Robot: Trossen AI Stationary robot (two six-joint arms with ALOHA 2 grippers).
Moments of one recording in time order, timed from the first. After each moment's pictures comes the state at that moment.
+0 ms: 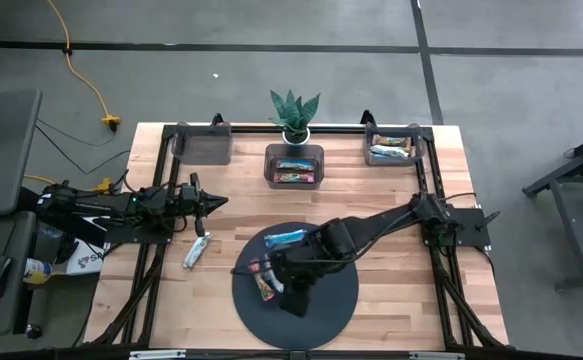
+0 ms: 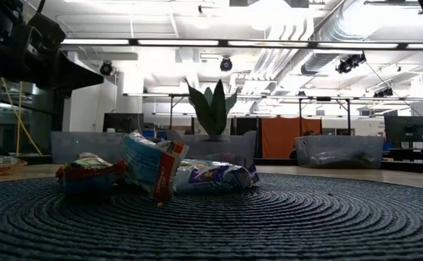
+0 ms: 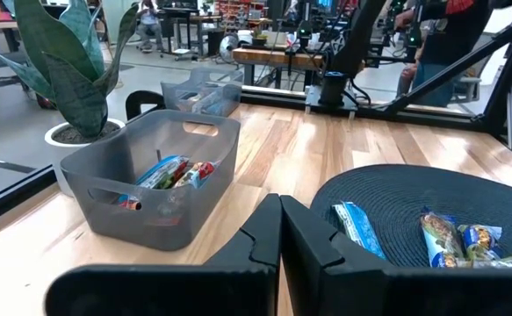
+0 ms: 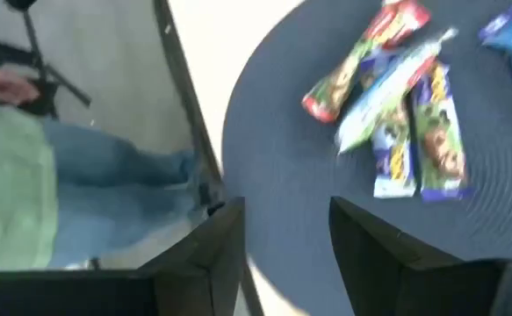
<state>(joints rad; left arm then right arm) -0.10 0.15 0.01 0.05 -0.32 -0.08 0.38 2.17 2.32 -1.20 -0.14 0.81</state>
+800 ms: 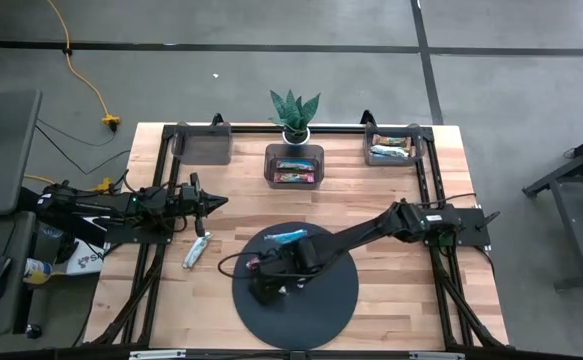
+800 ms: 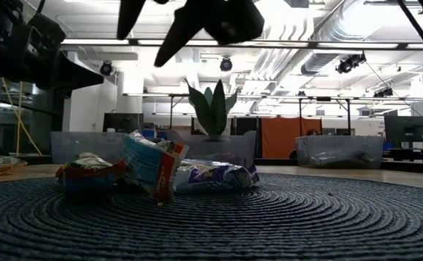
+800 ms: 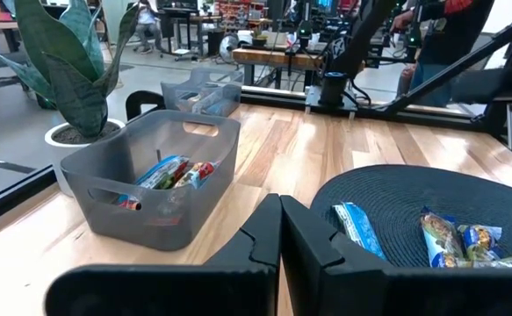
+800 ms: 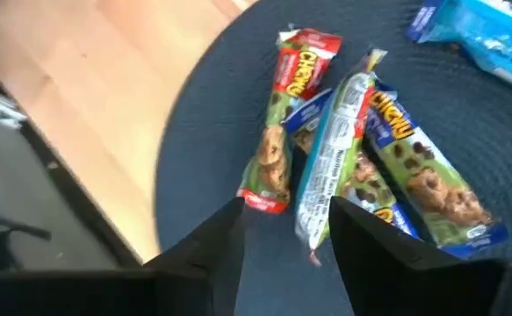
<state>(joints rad) -0.10 0.15 0.01 0.05 -0.32 -0.08 0.35 2.37 2.32 -1.09 0.08 1.17</state>
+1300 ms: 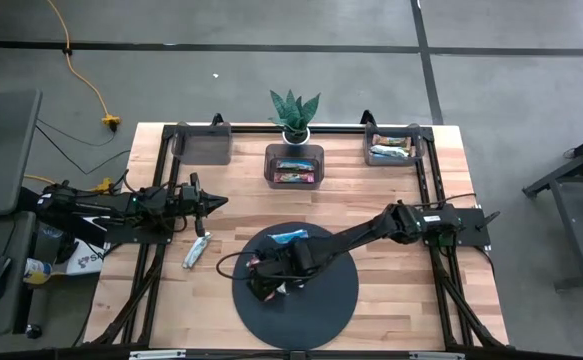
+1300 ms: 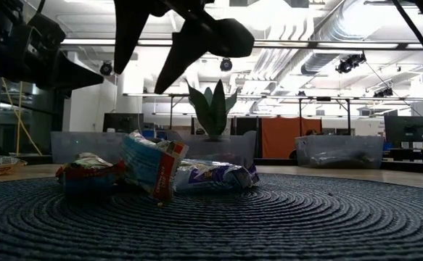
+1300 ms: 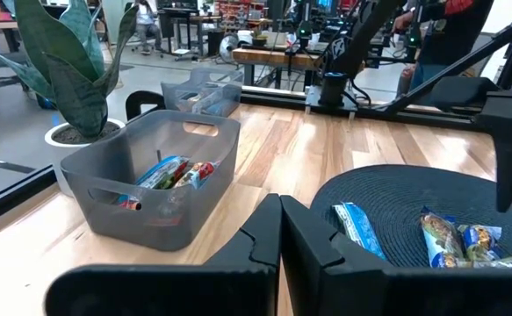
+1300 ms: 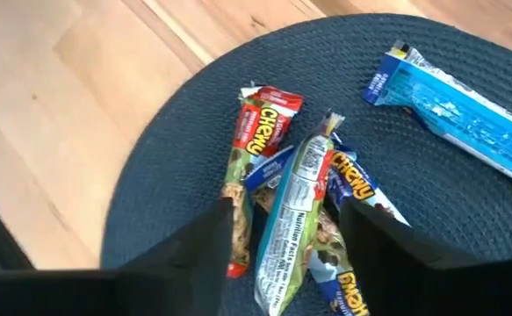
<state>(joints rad) -0.10 0.15 0.01 0.05 -0.32 -0.08 0.35 2.40 2.31 -1.08 0.24 1.12</state>
